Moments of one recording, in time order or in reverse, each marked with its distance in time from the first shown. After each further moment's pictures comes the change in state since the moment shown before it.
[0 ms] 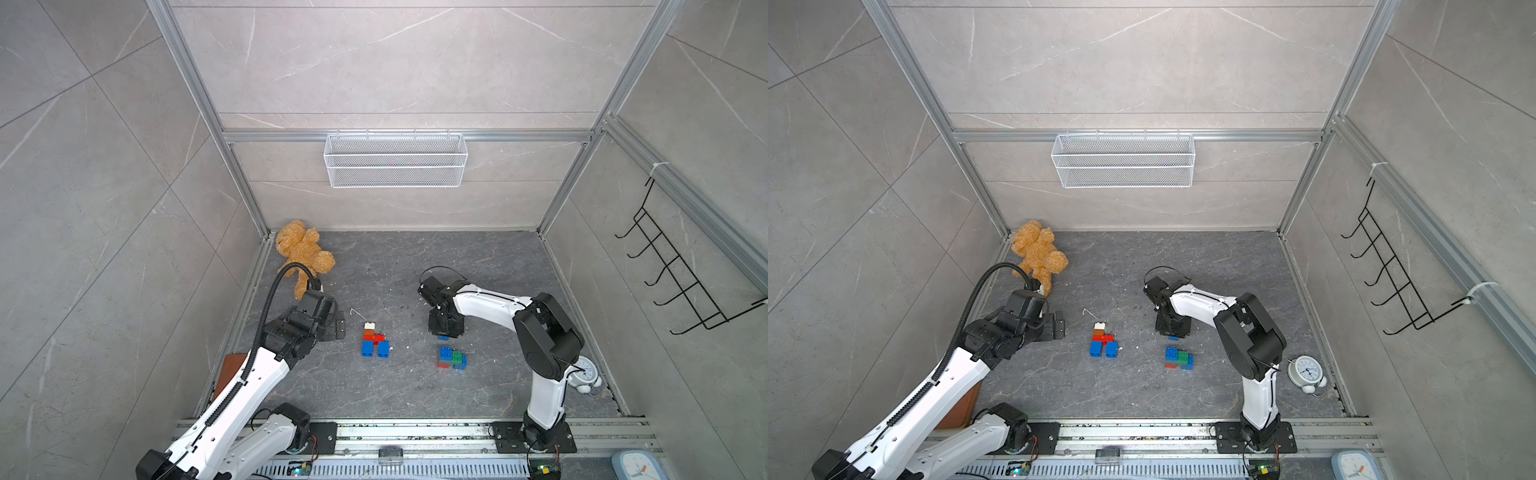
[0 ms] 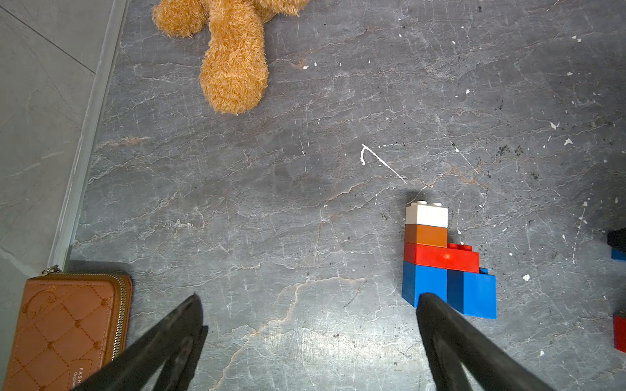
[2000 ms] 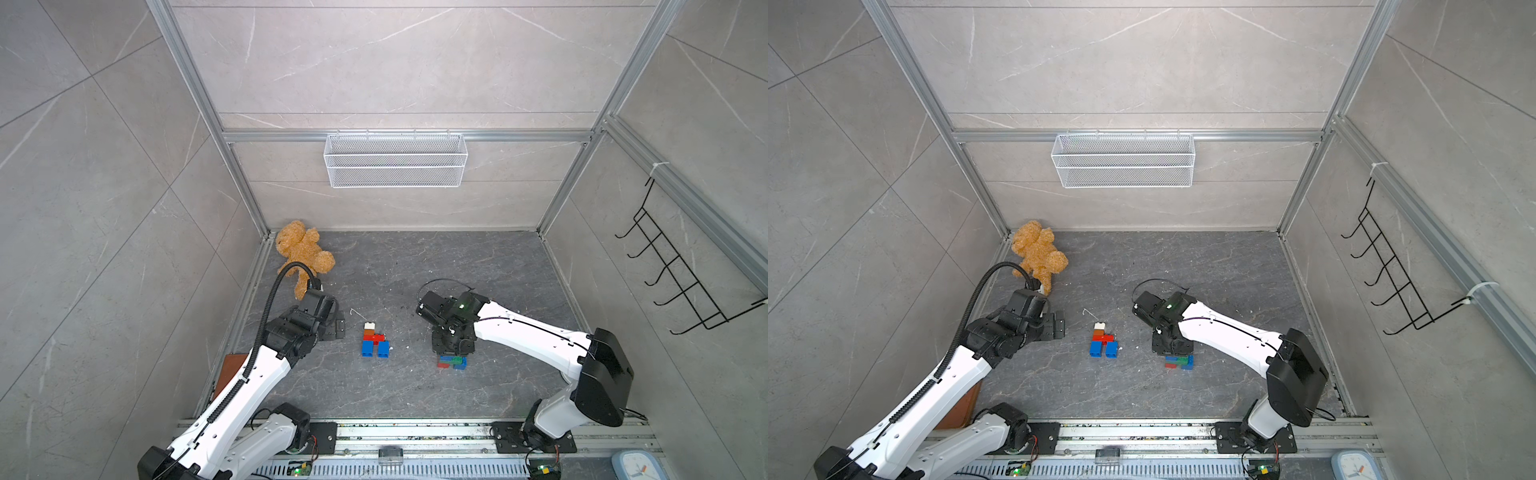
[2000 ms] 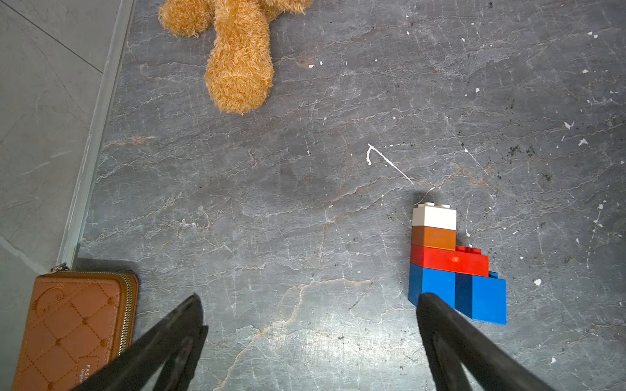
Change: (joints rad) left arm 0.000 0.011 0.000 0.000 -0.017 0.000; right arm 0.227 -0.334 -0.021 -0.290 0.006 0.132
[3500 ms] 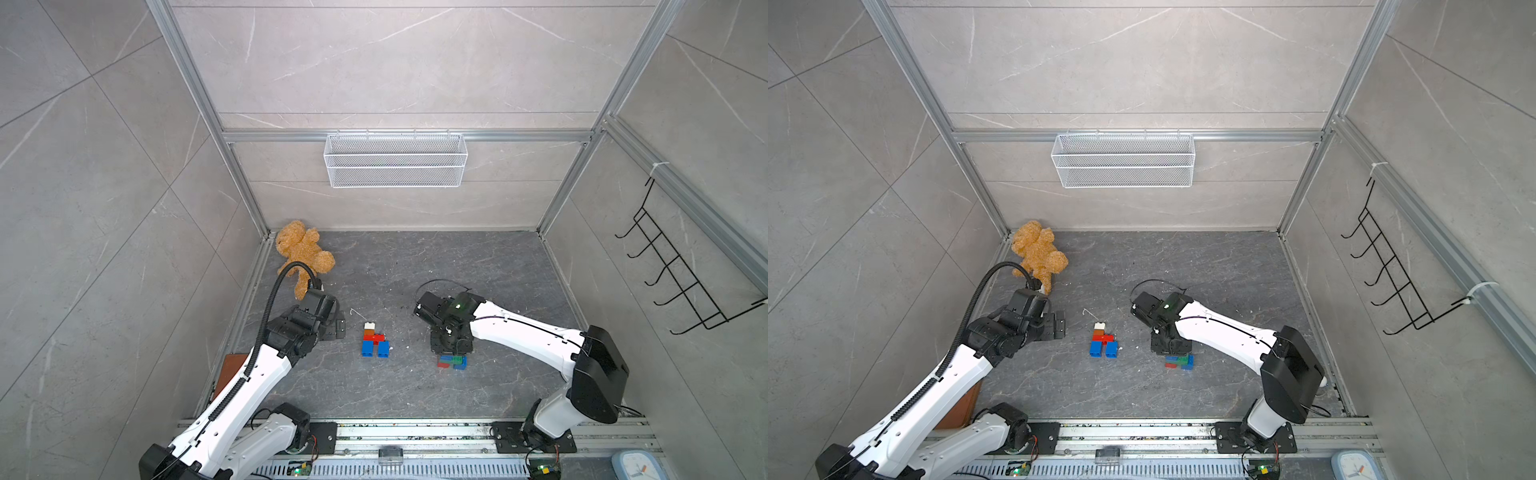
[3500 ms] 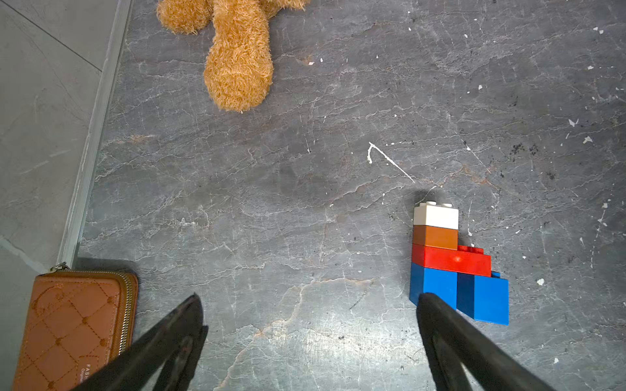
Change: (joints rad) left arm 0.000 0.011 0.000 0.000 0.000 0.000; right arm 0.001 0.032 0.005 0.009 0.021 0.003
